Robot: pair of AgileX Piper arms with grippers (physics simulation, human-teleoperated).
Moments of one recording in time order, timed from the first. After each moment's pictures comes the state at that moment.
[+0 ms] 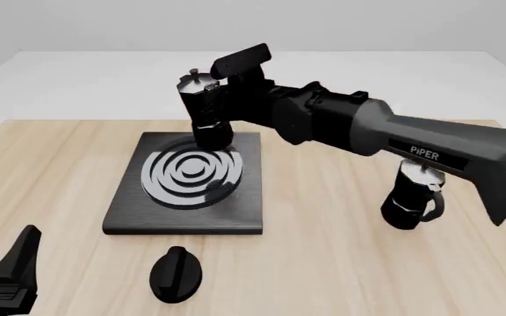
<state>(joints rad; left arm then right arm) 0.00 0.01 0.00 0.00 0.00 0.69 1.89 -1.52 0.04 -0.03</state>
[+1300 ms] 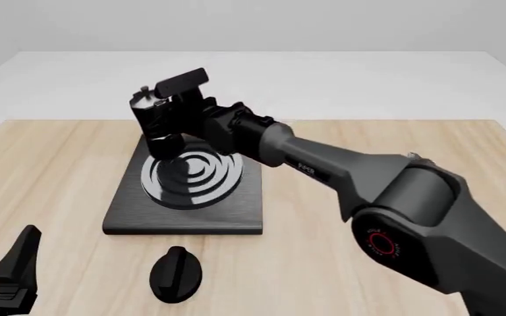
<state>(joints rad) 0.00 0.01 0.00 0.00 0.00 0.78 2.32 -2.02 0.09 0.03</state>
